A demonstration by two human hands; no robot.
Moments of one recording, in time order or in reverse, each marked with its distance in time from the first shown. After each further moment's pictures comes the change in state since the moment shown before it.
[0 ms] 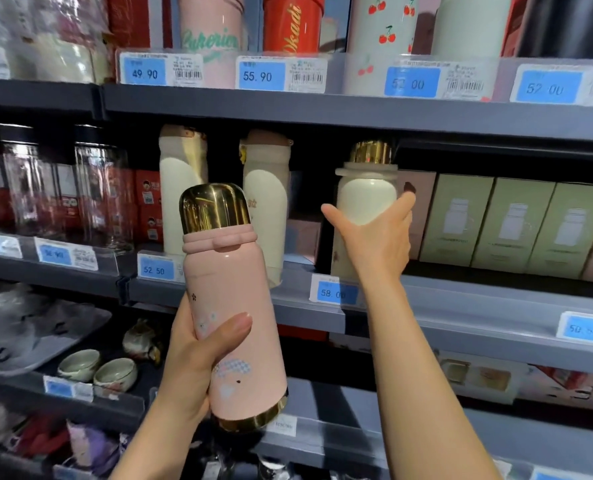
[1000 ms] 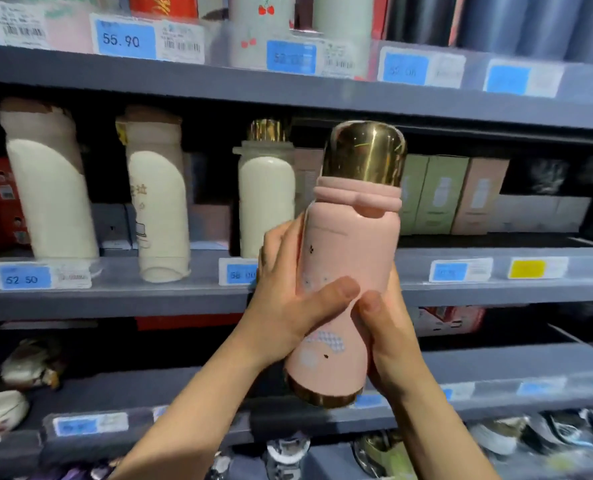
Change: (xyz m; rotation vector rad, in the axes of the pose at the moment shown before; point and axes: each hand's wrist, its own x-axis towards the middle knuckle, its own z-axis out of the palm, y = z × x) left_hand -0.004 -0.017 0.141 0.433 -0.576 0.143; right_hand -0.099 0.064 -0.127 0.877 -0.424 -0.015
